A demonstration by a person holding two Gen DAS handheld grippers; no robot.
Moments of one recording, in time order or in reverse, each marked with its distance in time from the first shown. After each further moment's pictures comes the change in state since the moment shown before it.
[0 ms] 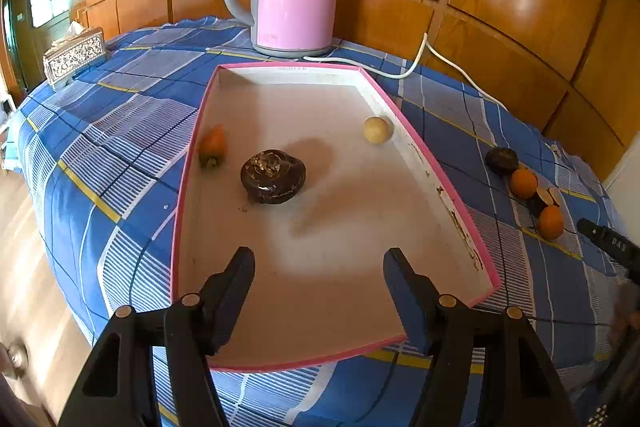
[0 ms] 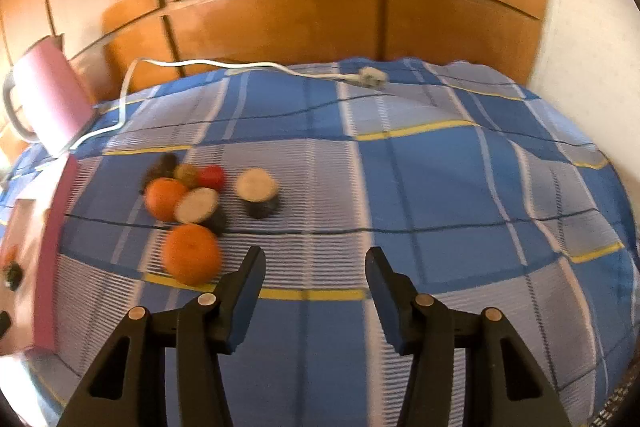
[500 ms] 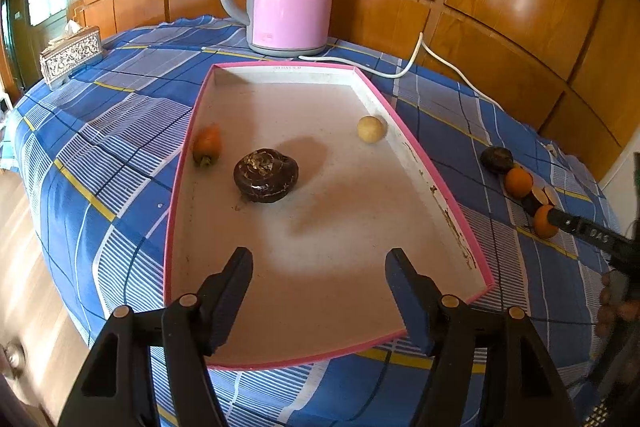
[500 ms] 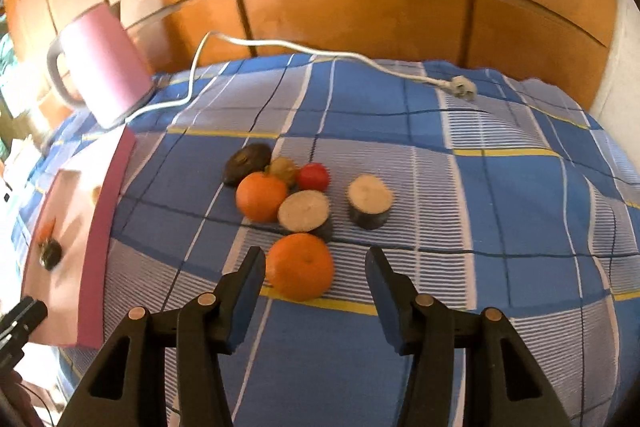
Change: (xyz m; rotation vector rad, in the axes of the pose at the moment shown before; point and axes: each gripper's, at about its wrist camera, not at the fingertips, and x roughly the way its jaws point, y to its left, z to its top) left arm 0.000 -0.003 0.000 -0.002 0.004 -0.013; right arm 0.009 0.054 0.012 -0.120 0.064 0.146
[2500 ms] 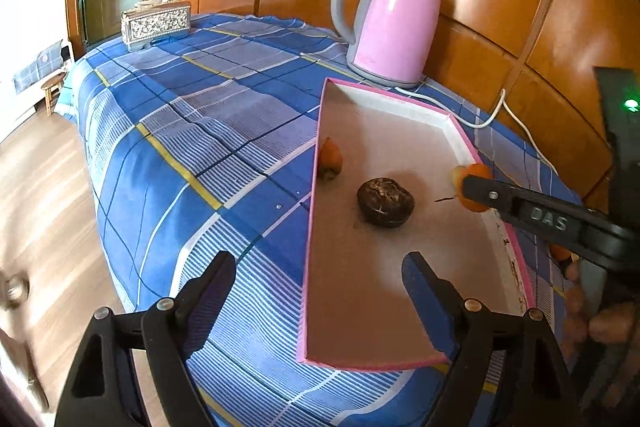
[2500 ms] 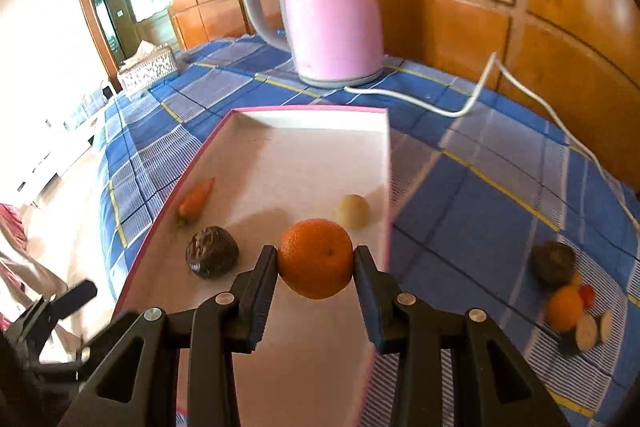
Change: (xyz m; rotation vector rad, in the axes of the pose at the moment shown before) left arm -0.020 0.064 -0.001 -0.230 -0.061 0.153; right arm 0.027 0.227 0.020 -0.414 0.049 0.346
